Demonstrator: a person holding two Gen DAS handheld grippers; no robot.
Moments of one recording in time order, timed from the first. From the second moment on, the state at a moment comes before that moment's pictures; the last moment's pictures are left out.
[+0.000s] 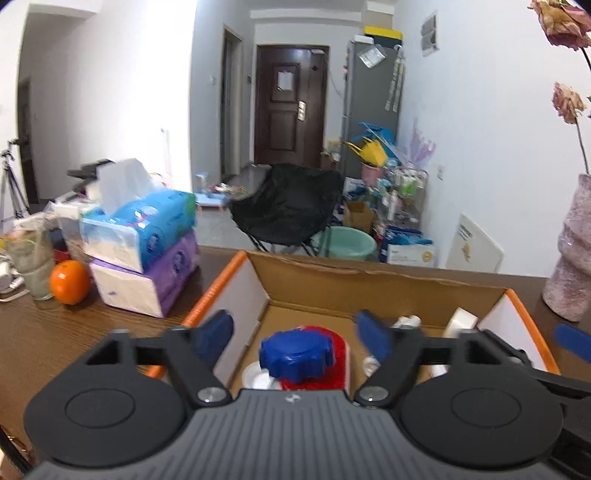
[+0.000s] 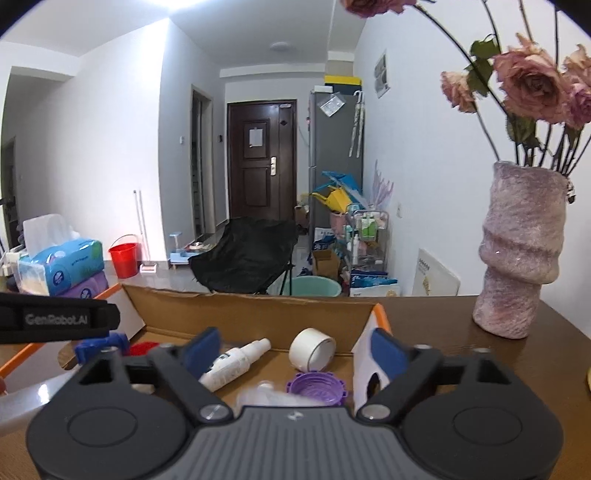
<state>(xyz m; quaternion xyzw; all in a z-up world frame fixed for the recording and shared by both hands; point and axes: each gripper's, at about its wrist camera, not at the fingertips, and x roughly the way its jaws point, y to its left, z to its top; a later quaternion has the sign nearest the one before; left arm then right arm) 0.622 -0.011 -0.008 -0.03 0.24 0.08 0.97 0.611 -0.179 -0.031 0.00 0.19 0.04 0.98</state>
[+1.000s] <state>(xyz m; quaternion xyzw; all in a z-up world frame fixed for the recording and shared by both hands) 0.597 0.000 0.006 -0.04 0.22 0.09 0.97 0.583 -0.193 -0.018 0.00 0.18 0.03 0.98</state>
